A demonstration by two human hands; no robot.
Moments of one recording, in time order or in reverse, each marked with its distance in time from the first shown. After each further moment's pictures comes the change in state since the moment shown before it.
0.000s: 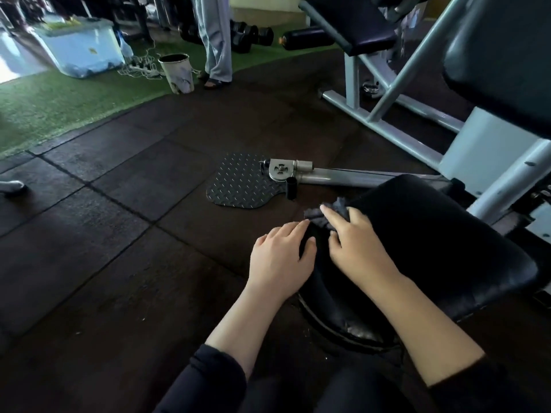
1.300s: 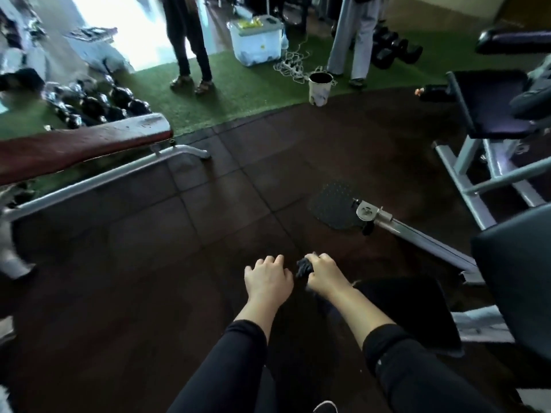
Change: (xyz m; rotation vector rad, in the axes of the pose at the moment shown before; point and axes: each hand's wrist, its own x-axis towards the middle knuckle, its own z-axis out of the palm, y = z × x) left_hand -0.141 0.086 -0.450 0.188 -0.262 -0.788; right_hand -0.079 -0.351 -0.274 0.000 -0.759 -0.152
